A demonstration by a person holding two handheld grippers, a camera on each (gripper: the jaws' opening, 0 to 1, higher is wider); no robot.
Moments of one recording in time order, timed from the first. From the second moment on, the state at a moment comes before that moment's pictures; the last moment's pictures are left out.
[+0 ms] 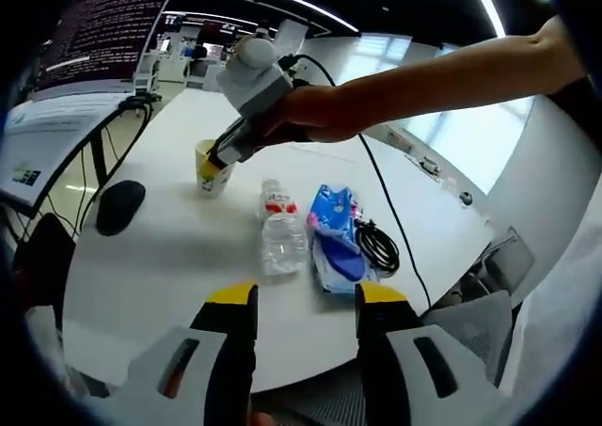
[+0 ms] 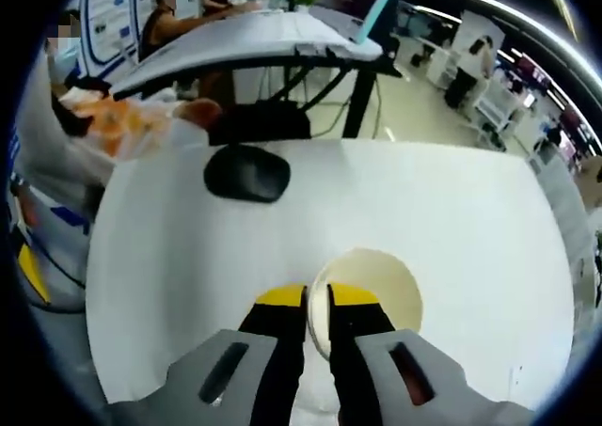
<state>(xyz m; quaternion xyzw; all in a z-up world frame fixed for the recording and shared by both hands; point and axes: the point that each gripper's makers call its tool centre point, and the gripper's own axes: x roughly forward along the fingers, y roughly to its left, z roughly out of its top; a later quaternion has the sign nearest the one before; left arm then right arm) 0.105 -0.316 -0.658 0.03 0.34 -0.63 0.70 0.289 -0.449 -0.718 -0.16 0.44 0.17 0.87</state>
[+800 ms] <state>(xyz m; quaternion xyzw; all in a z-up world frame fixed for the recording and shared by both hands) 0.091 -0.321 -0.660 0.04 0.35 -0.64 0.69 0.282 -0.447 -0.681 -0.14 0.40 0.15 0.89</state>
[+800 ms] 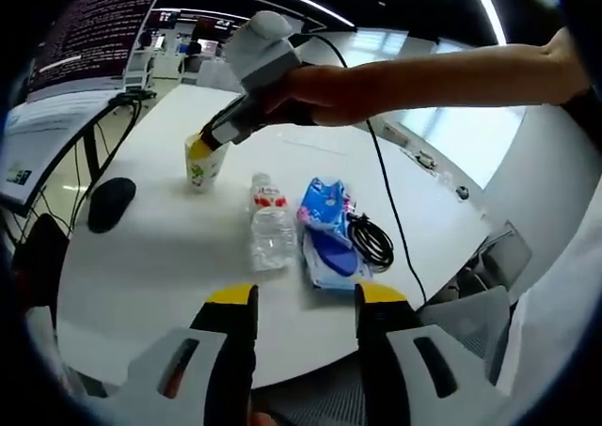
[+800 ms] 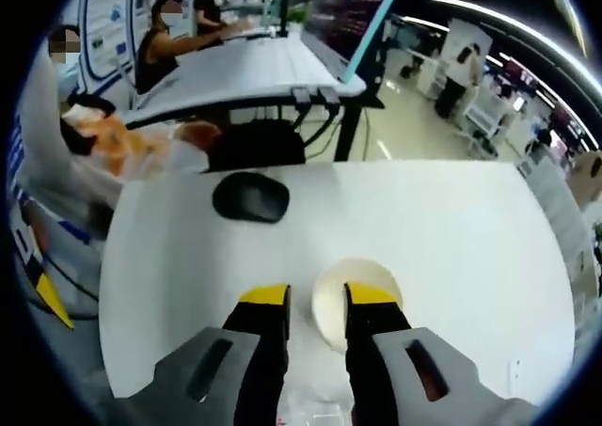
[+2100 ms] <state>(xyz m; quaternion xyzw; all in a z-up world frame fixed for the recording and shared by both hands) 0.058 -0.337 -0.651 0.03 0.36 -0.64 0.68 0.146 -0.501 -0.662 -0.07 0.35 0.07 0.93</state>
